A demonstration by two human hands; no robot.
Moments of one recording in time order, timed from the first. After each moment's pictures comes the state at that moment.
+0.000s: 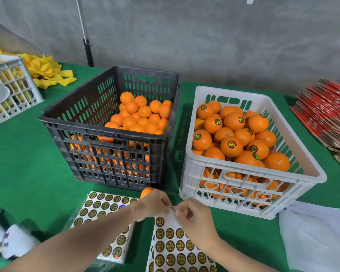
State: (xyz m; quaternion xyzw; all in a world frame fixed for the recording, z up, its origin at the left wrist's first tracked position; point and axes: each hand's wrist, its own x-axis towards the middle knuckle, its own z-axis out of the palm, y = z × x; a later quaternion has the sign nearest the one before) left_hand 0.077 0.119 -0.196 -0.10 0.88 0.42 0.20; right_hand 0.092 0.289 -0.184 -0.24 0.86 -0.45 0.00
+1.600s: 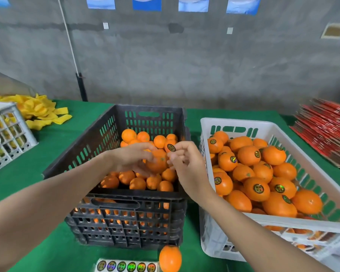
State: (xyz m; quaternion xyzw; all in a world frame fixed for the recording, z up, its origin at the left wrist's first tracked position) left_hand -0.048 -0.037 -0.004 -0.03 0.78 0.59 0.22; right_hand -0.030 0.153 -0.029 -0.23 0.73 -0.63 -0.08
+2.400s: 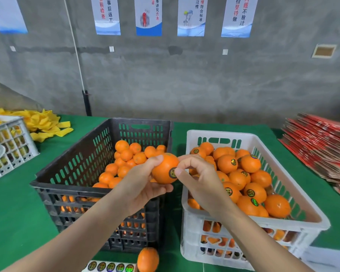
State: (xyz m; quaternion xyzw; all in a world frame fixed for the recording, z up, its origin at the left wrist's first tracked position) left_hand 0.044 0.101 0.018 -0.08 0.57 0.82 0.03; right_hand 0.015 0.257 0.015 -0.32 0.74 -0.59 -0.02
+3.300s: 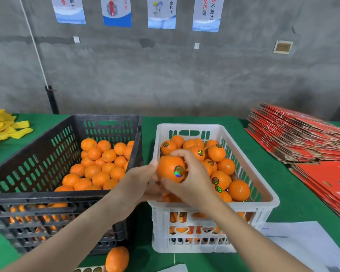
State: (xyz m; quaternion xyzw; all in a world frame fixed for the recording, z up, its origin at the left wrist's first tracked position) left_hand 0.026 0.158 -0.002 -0.03 0.68 0.73 0.07; right_hand -0.007 0.314 -0.012 -0.25 0.82 -0.50 -0.12
